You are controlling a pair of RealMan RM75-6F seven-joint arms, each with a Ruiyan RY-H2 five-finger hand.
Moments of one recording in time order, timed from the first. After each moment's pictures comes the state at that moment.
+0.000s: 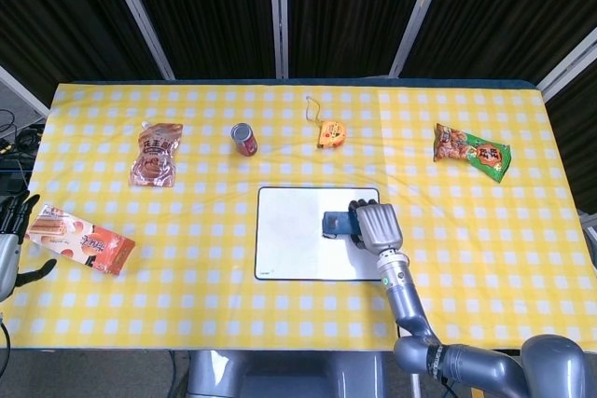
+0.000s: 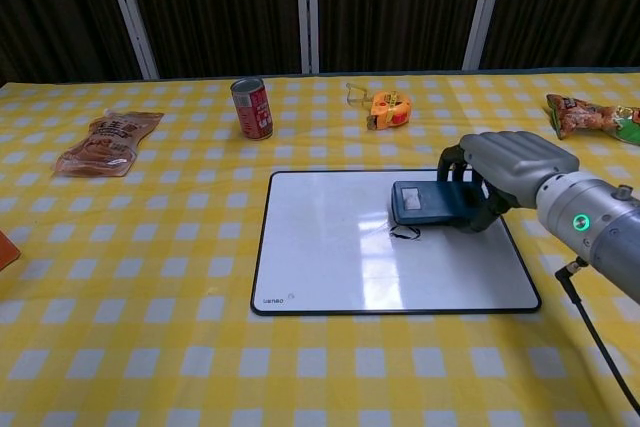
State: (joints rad) left arm -0.12 -1.11 -0.08 -1.61 1.39 1.43 0.10; right arm 0.64 -1.82 0.22 -1.31 -0.99 1.15 -0.60
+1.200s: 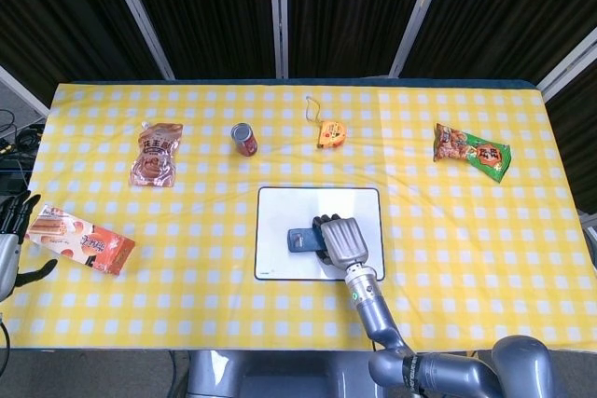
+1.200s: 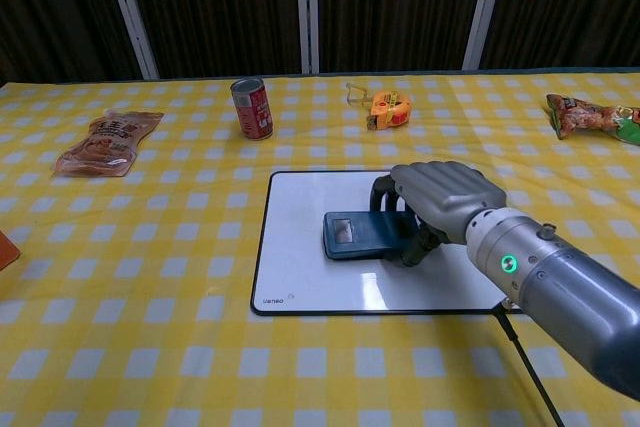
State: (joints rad) left arm -0.12 -1.10 -0.08 -1.62 1.39 1.42 0.08; right arm 0.67 -1.95 0.21 -1.31 -1.03 1.12 -0.62
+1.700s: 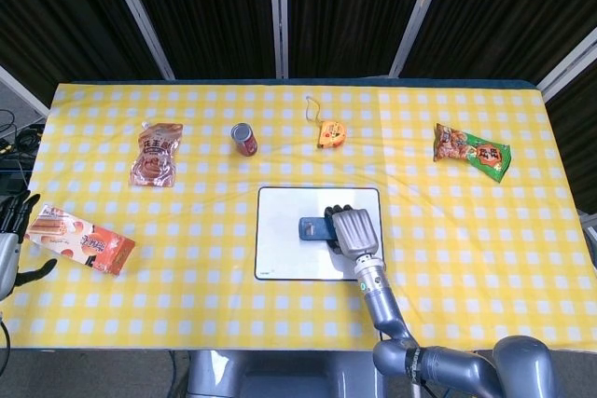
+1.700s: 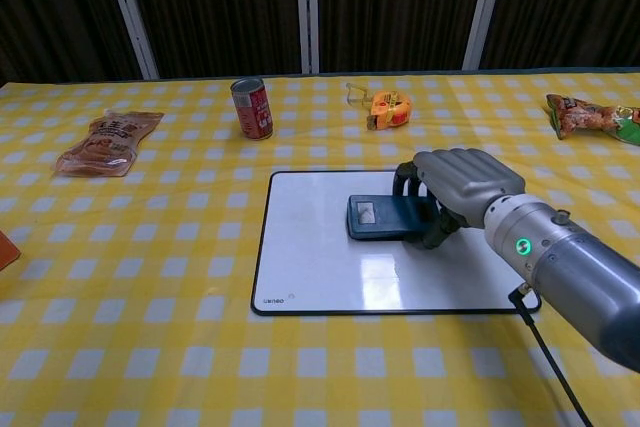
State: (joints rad) left arm -0.13 -1.11 -0.08 -1.61 1.37 1.41 0.08; right arm 0.67 -1.94 0.23 -1.21 -1.02 1.12 -0.59
